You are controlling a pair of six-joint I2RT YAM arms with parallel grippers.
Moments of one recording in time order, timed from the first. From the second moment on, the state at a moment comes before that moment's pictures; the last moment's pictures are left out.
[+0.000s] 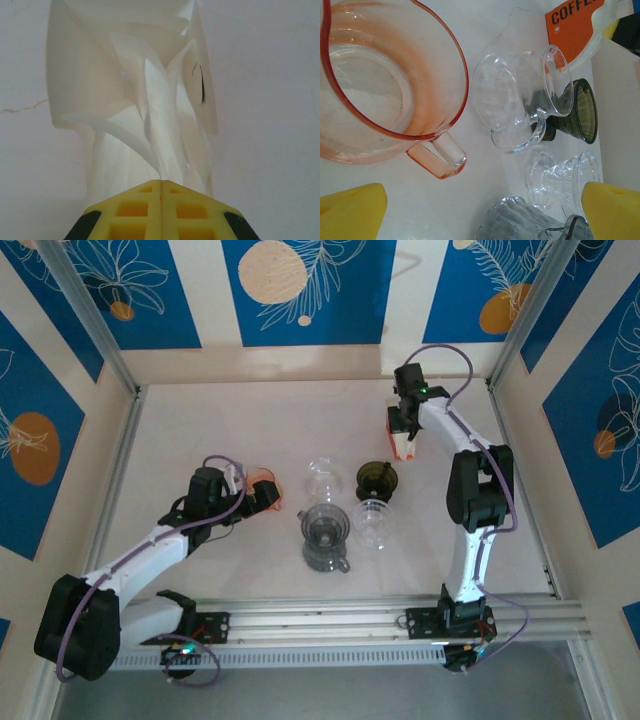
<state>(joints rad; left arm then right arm) -0.38 1.11 0.52 -0.04 0.39 -0.79 0.19 1.98 1.68 -0.77 0.19 0.08</state>
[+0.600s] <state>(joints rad) -0.38 1.05 0.53 -0.04 0.40 -0.79 0.26 1.56 1.47 -0.81 0.20 0.16</state>
